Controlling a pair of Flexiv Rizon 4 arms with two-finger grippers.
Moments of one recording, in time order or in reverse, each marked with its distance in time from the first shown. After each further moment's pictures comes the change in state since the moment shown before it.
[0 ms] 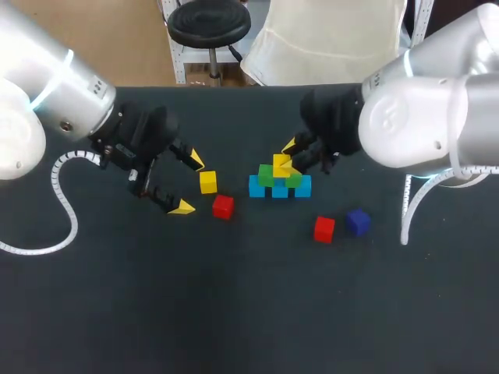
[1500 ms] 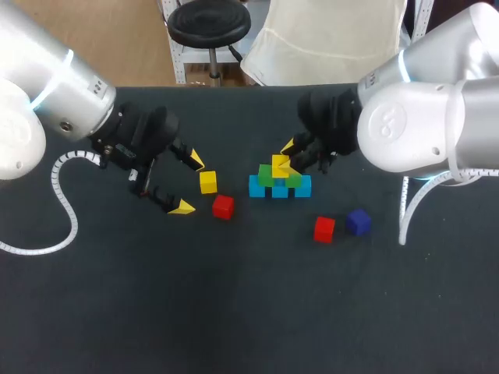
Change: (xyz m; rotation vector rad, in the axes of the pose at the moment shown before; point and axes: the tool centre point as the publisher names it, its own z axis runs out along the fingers) left arm 0.000 0.000 0.000 0.000 0.000 0.000; right arm 0.003 -0.004 0.006 -0.006 0.013 0.023
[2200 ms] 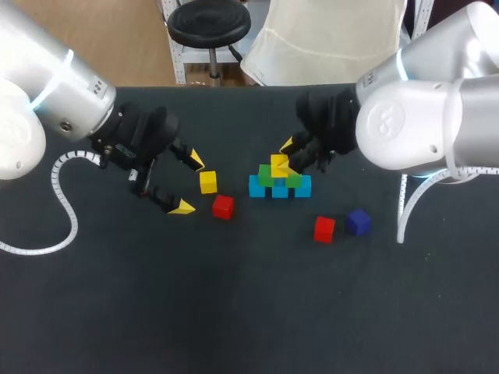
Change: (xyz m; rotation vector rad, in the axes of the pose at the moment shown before) left arm 0.000 0.000 0.000 0.000 0.000 0.000; right arm 0.000 -0.002 0.003 -0.006 0.001 0.005
